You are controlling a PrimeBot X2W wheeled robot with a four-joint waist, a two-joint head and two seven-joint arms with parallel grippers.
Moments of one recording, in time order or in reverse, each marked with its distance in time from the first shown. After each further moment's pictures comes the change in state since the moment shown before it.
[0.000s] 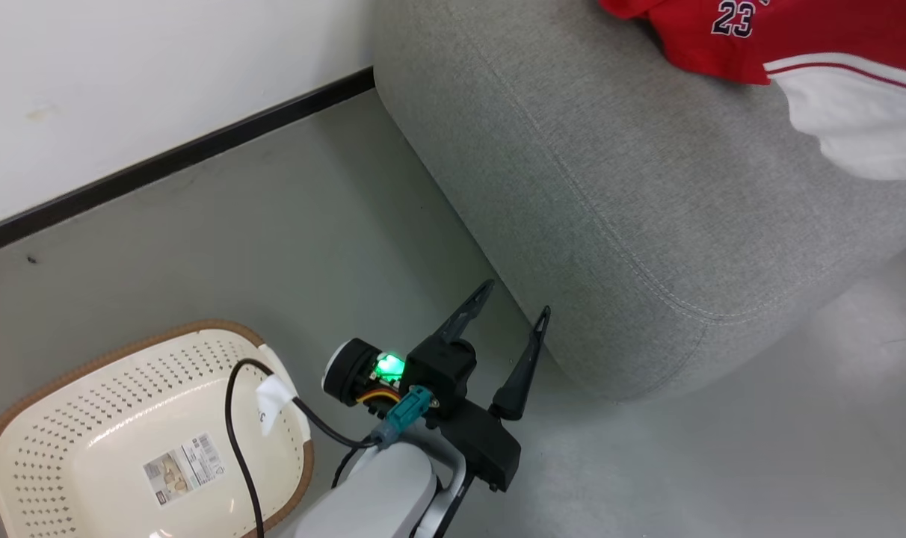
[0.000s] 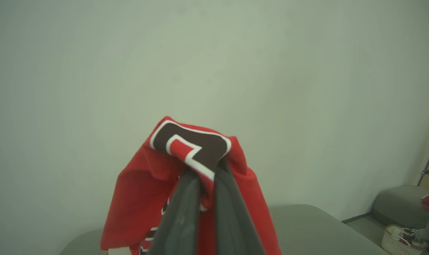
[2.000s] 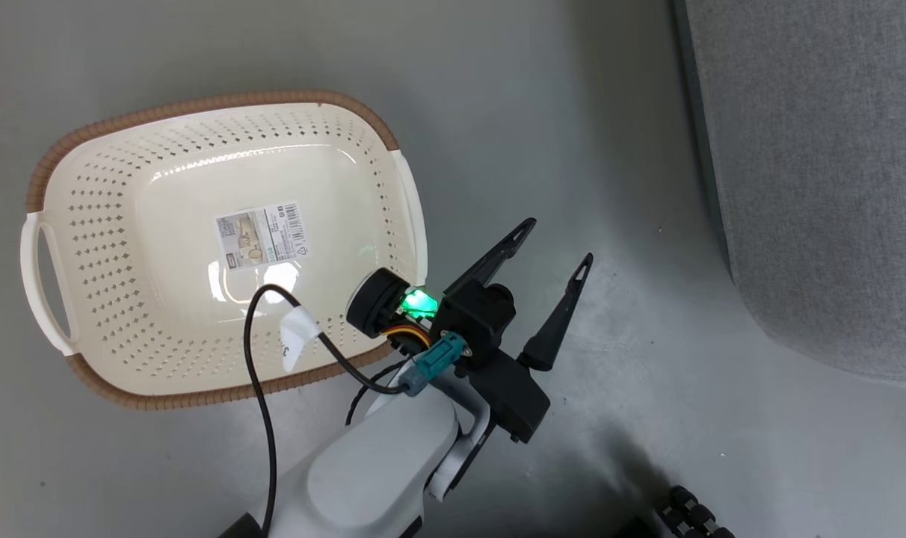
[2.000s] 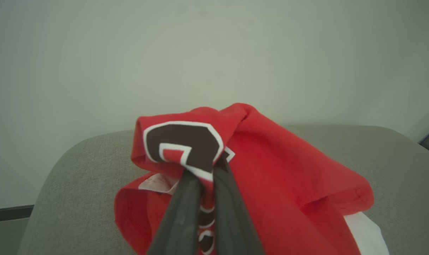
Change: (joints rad) left arm -0.189 0.004 -0.121 0.011 -0.063 0.001 0.000; right arm -0.239 -0.055 0.013 0.355 0.016 0.000 0.000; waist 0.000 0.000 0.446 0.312
